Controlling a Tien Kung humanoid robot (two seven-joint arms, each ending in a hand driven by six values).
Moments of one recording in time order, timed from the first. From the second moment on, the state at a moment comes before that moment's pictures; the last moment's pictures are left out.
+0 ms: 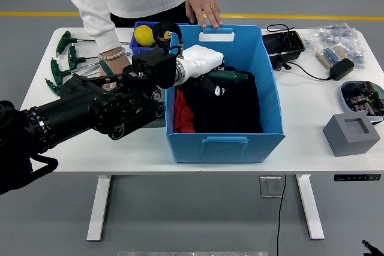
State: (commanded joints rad) left arm -1.17 0.00 -0.18 -0.79 1.59 -0.01 0.13; right arm 0.20 -0.25 0.12 0.18 0.00 -0.11 0.07
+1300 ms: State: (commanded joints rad) left arm -1.19 0.18 -0.39 -1.03 1.77 -0.31 0.36; right arm 0.16 -0.24 0.28 0.18 -0.16 -0.11 0.04
